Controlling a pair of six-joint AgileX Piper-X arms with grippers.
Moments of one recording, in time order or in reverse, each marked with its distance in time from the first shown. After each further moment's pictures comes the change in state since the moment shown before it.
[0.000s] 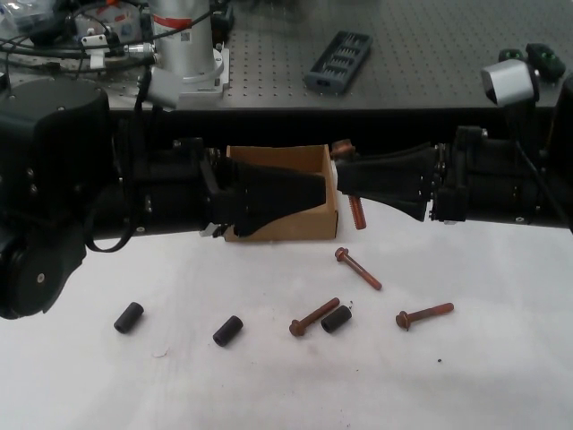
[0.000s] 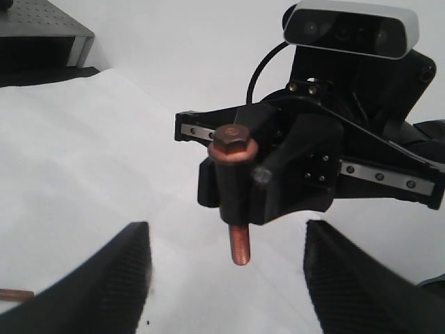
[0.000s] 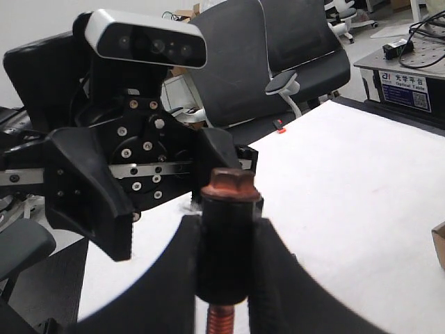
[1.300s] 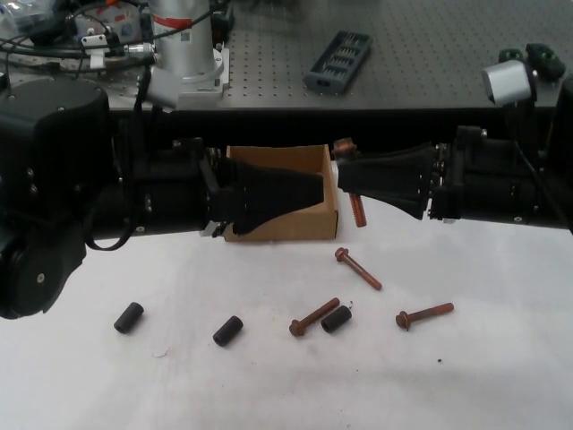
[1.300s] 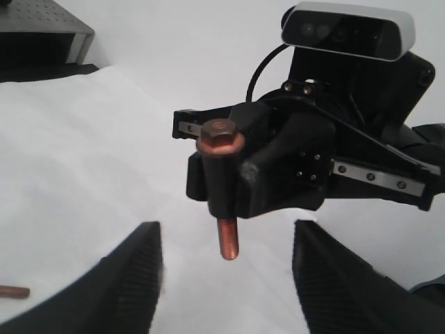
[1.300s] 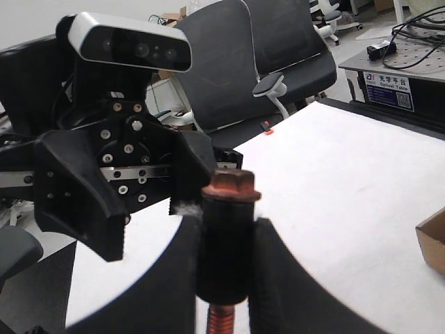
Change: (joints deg) left arm 0.0 0.0 0.0 0.0 0.0 -1.0; right arm 0.0 0.0 0.0 0.6 2.1 0.0
